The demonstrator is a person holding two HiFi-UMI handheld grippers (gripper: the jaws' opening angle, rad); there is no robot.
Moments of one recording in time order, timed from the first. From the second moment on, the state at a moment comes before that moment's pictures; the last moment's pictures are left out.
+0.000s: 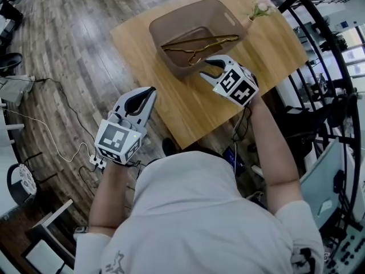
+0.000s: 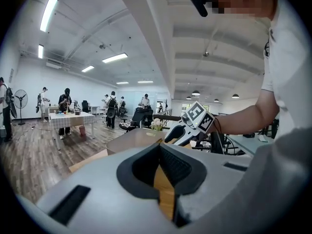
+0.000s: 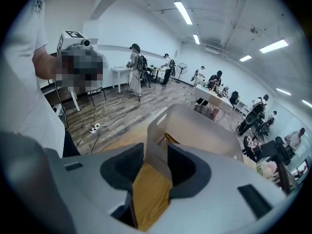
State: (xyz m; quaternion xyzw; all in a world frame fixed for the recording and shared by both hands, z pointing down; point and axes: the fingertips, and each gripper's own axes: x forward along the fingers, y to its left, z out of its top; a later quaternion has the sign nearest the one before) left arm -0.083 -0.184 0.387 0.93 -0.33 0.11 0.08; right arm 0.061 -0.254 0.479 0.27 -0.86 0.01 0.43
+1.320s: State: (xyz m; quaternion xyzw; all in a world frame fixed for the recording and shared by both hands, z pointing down) left arm -0.090 -0.089 0.379 0.95 -0.28 0.11 0.06; right arm 0.033 -0.100 0.424 0.41 -0.88 0.04 0.25
